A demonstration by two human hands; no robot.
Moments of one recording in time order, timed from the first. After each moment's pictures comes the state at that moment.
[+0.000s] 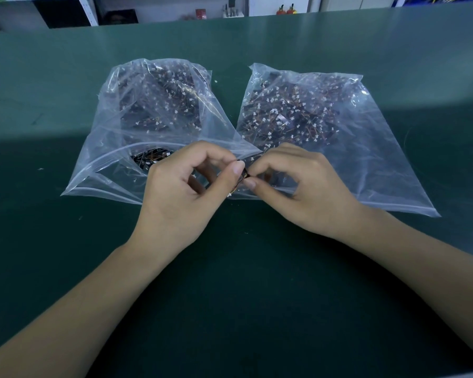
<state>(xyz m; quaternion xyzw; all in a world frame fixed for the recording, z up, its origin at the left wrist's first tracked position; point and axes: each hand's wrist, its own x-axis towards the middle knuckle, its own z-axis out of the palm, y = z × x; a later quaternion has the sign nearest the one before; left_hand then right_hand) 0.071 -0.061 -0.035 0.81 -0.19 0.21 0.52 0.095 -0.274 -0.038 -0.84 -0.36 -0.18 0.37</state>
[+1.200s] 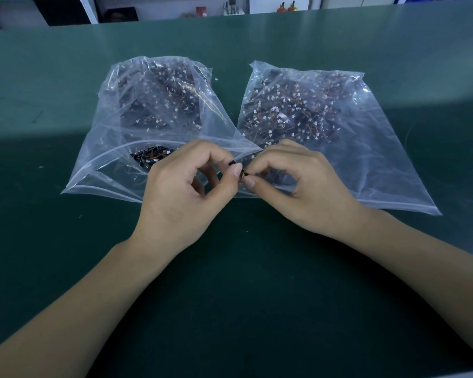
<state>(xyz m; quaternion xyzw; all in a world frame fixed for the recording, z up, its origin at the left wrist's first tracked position) 0.074 -0.059 -0.038 0.83 -0.24 0.27 0.43 0.095 -0.272 -0.039 -0.83 -0.36 -0.18 0.37</state>
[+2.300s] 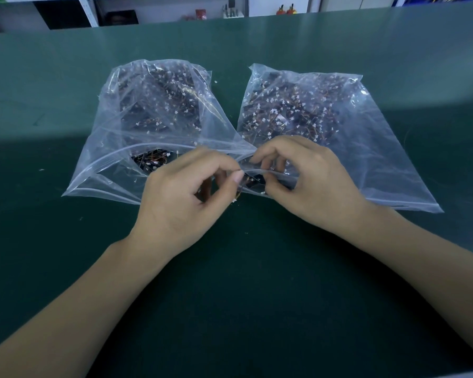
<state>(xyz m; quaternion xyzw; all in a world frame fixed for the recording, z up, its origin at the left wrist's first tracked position) 0.077 -0.052 -0.040 0.84 -0.28 0.30 0.35 0.101 -0.282 -0.036 -0.87 -0.30 -0.20 0.32</state>
